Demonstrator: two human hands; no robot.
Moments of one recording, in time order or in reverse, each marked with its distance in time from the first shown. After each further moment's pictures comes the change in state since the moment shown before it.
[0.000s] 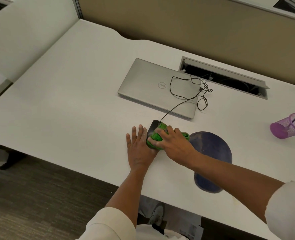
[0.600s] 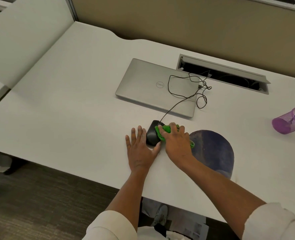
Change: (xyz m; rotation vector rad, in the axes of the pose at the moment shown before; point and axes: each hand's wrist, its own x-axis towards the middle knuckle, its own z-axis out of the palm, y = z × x) left_hand 0.000 0.000 0.003 -0.017 0.041 -0.013; right_hand 0.010 -0.013 0.009 0.238 -0.011 0.574
